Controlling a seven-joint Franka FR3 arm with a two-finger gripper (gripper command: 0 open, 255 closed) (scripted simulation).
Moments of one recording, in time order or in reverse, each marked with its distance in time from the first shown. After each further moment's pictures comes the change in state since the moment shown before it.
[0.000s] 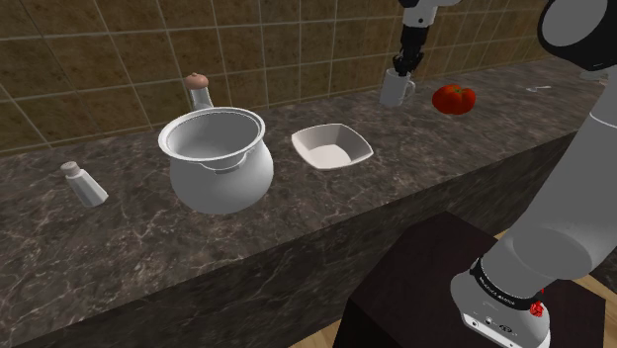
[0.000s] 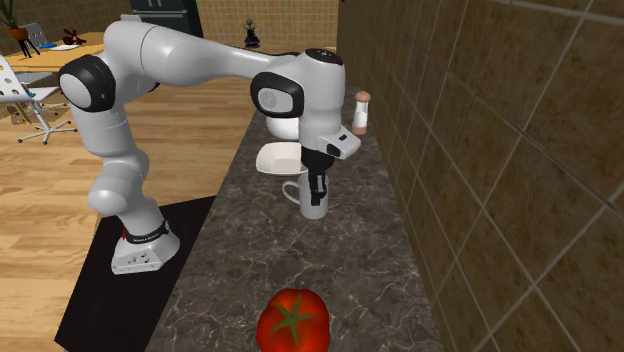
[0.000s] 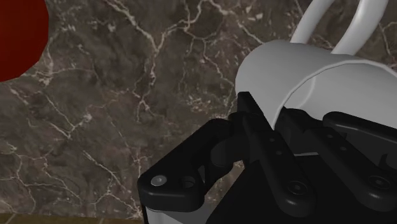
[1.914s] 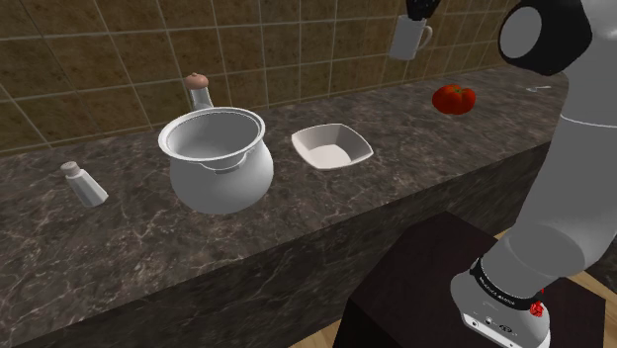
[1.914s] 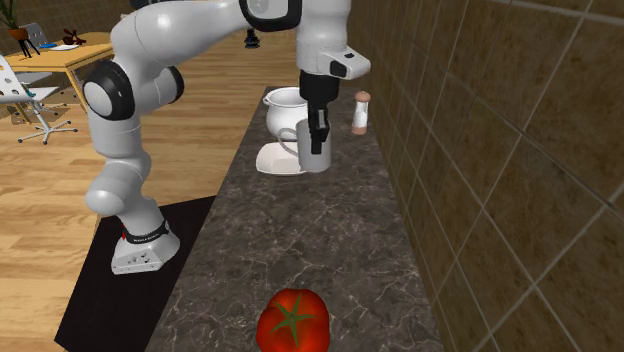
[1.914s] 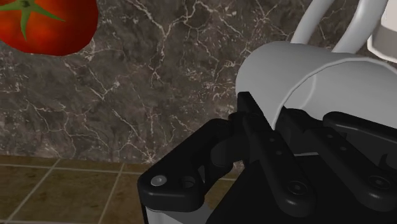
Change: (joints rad) arm -0.070 0.162 -0.015 0.617 0.073 -0.467 -0.030
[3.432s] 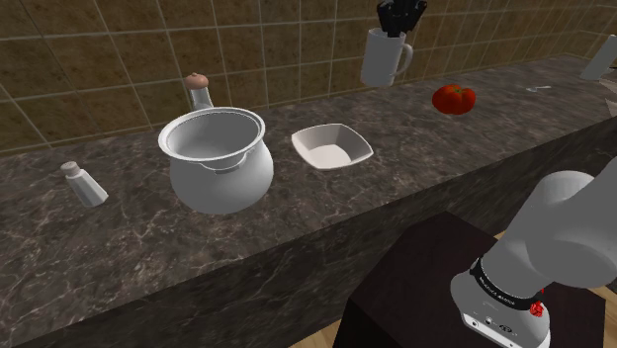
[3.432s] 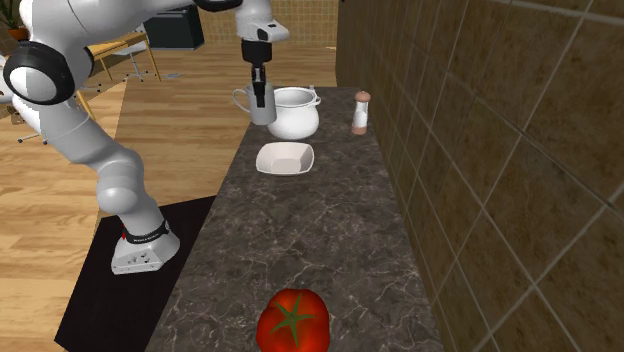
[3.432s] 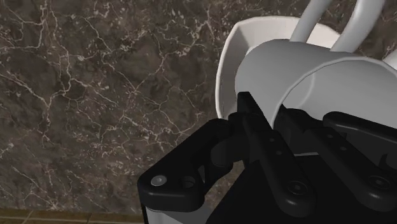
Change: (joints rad) arm 0.314 -0.581 0.290 -0.658 -0.153 0.102 0.552
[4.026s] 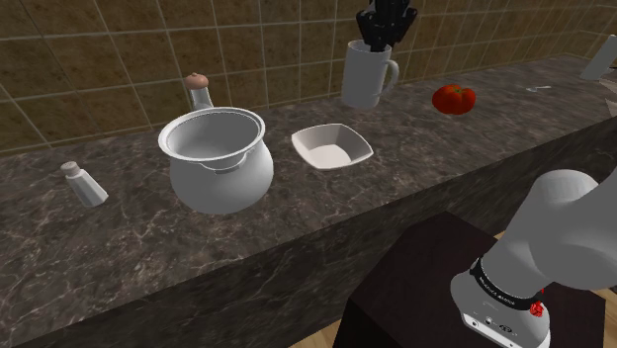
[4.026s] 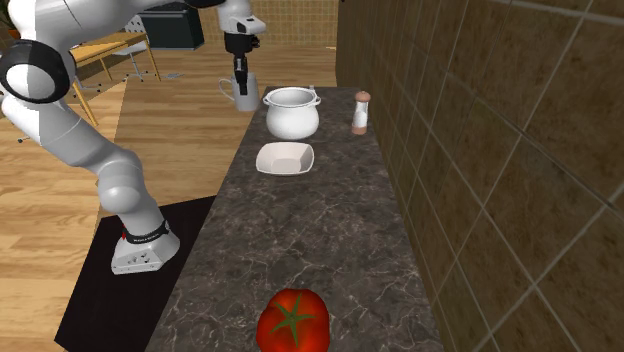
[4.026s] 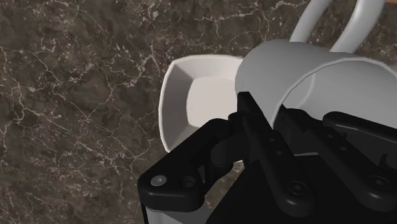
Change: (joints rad) arm 0.073 -0.085 0.156 -0.089 0.052 0.003 0.231
